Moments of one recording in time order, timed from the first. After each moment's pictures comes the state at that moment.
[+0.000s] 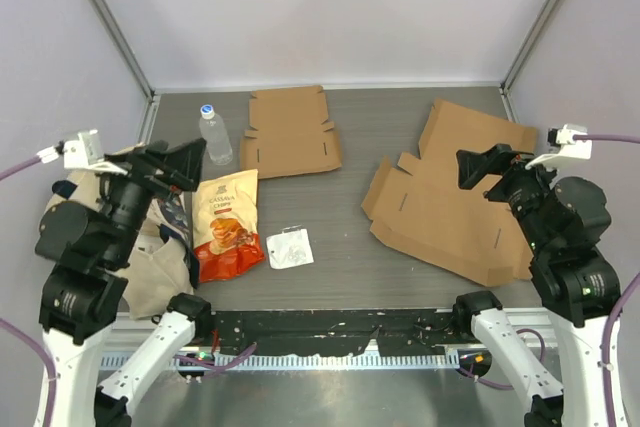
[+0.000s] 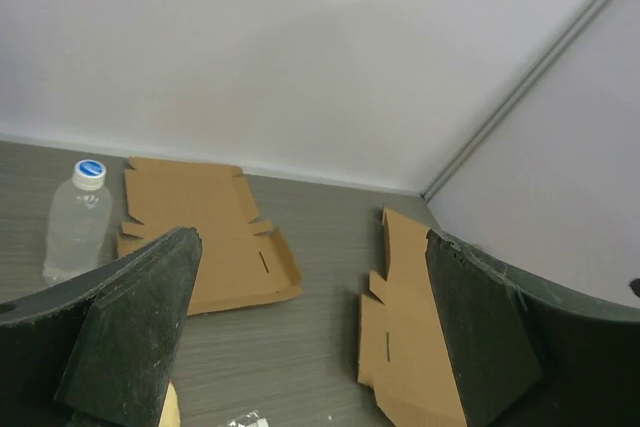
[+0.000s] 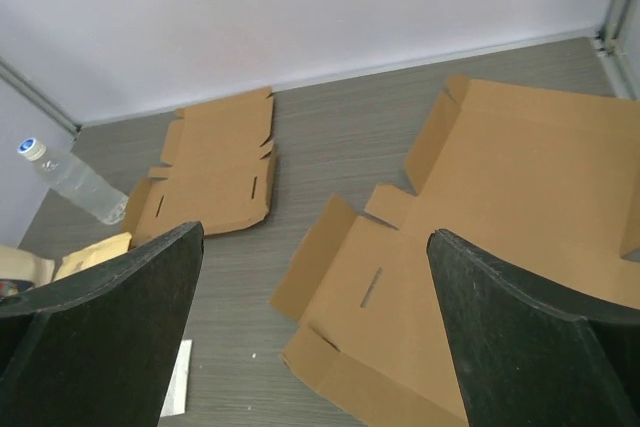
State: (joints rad) left arm -0.34 0.59 1.27 -0.50 -0.12 -0.45; right arm 0.17 0.62 1.23 -0.70 0.08 0.30
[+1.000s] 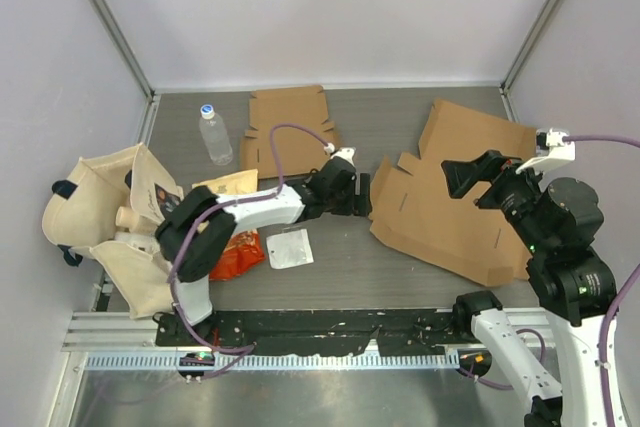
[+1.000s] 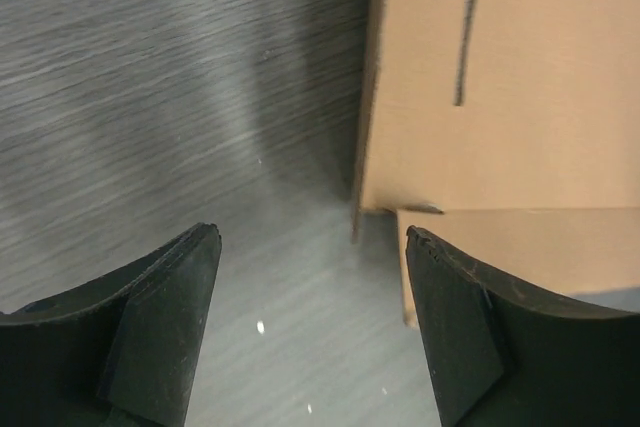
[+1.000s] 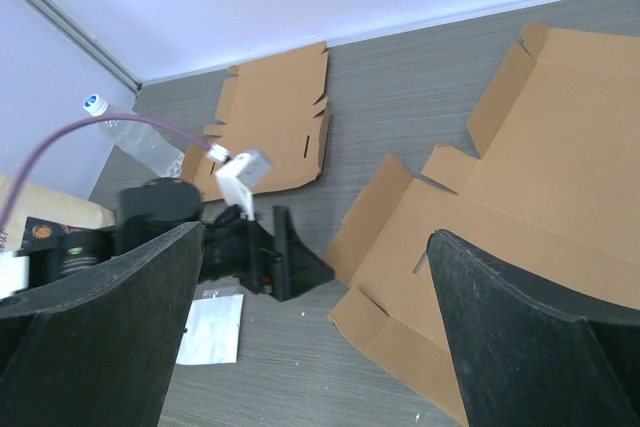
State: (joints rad) left arm -0.88 1.80 1.16 -0.09 -0.06 -0.65; right arm 0.17 0.61 1.18 -0.71 -0.07 0.40
